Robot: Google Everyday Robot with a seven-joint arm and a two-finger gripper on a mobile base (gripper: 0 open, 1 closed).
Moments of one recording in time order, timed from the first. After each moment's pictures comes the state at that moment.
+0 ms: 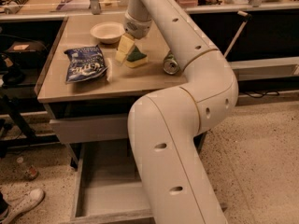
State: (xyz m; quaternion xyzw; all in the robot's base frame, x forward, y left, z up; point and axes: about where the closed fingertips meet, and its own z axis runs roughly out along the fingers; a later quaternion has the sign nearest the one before) arm 0.781 0.044 0.837 -0.52 0.84 0.07 0.14
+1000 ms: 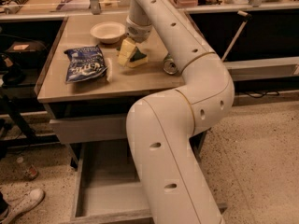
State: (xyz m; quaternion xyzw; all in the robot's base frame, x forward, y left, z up) arm 0.791 0.038 0.816 -0.51 0.85 0.07 0.13
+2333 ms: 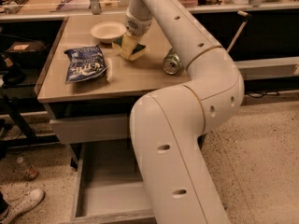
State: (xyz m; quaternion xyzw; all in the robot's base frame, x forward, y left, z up) arm 0.802 0.044 0.844 -0.53 0.83 0.05 0.19
